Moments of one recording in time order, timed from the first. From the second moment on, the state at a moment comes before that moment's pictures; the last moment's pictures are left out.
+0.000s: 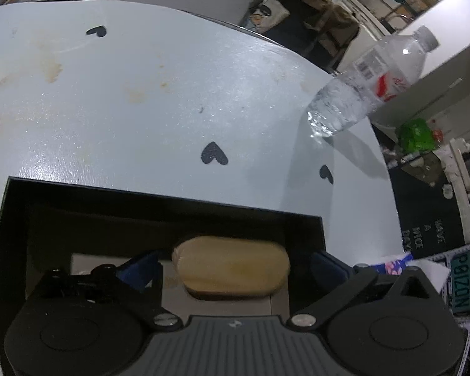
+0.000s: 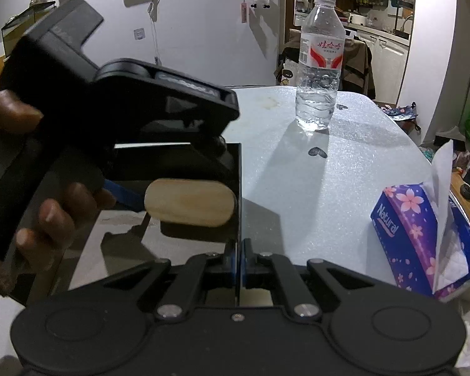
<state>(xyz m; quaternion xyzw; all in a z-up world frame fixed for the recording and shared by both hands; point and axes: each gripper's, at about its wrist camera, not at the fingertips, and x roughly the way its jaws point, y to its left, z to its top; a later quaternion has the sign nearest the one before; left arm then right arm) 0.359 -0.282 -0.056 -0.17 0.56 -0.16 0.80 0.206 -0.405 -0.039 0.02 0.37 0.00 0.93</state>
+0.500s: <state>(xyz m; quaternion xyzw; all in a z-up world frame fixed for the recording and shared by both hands) 0.332 -0.257 -0.031 -0.14 0.54 -0.20 0.81 0.207 -0.405 -0.040 0.02 0.37 0.00 0.93</state>
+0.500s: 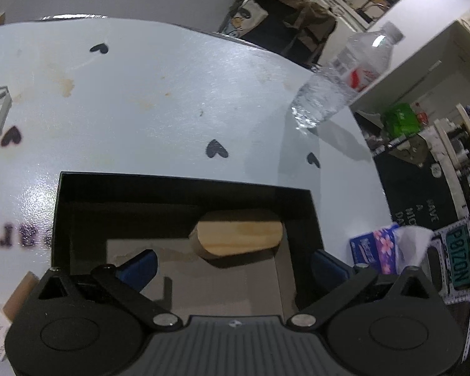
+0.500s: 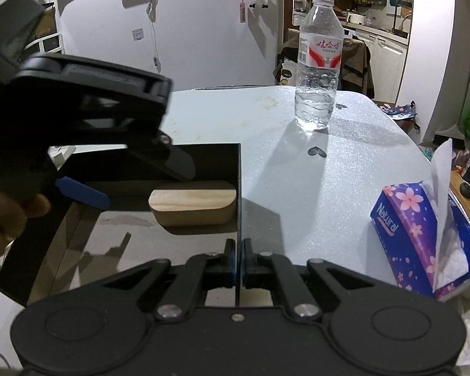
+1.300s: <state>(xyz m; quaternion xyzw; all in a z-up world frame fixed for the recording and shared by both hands) 0.244 -0.197 0.008 -0.01 0.37 -0.23 0.90 0.202 -0.408 -0.041 0.05 0.38 0.00 0.92</state>
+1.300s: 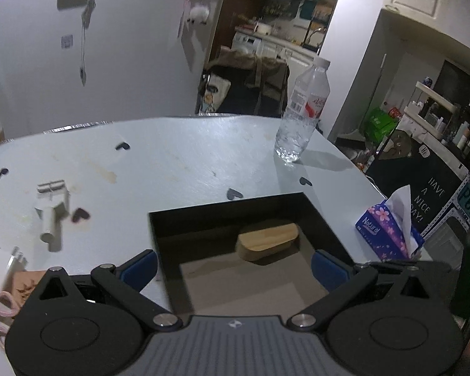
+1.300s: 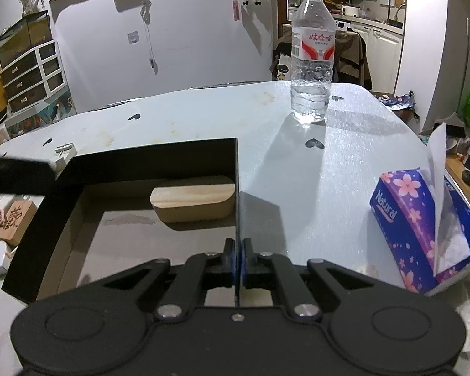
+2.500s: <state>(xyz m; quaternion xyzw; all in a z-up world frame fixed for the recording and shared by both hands) 0.184 -0.041 -0.086 0.00 0.32 -0.09 0.94 0.167 -0.410 -0.038 0.09 0.39 -0.01 0.92</state>
